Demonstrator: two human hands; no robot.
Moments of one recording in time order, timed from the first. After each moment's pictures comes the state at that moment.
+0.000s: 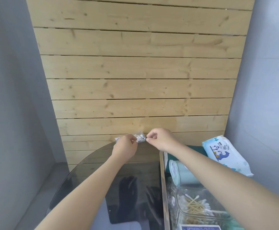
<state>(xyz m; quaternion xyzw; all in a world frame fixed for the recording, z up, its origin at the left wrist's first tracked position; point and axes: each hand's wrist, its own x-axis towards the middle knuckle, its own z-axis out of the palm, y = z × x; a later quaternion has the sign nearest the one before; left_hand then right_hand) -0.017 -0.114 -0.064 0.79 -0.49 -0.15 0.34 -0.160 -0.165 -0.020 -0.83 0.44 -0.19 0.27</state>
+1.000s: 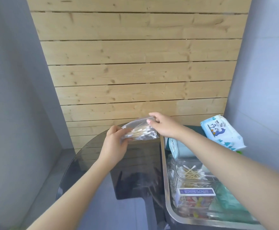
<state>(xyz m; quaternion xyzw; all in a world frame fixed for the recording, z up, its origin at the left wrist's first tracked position) -0.021 -0.024 -0.080 0.70 -0.55 -0.02 0.45 -0.184 -0.120 -0.011 -0.85 0.41 -0.15 0.30</state>
